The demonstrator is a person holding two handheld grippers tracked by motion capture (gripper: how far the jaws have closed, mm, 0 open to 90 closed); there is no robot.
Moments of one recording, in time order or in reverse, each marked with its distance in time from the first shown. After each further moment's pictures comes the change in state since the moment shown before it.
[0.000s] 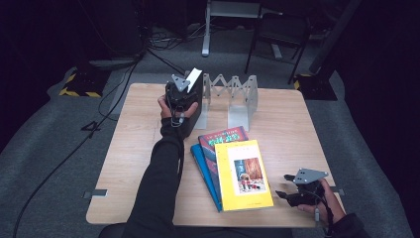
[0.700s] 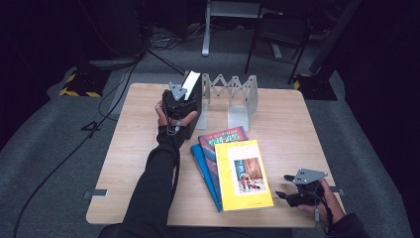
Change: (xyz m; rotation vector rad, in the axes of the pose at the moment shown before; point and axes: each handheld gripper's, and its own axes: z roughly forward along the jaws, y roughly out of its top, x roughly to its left) left arm 0.003 -0.022 -0.011 -0.023 -0.032 0.002; right arm 0.001 0.000 0.000 0.004 0.001 -0.002
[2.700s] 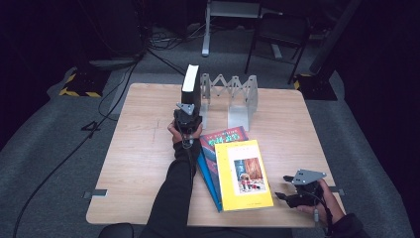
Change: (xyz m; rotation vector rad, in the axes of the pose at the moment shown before) left arm -0.035 -0.064 0.044 0.114 0.220 -0.179; right arm 0.001 -0.001 0.003 0.012 0.006 -0.008
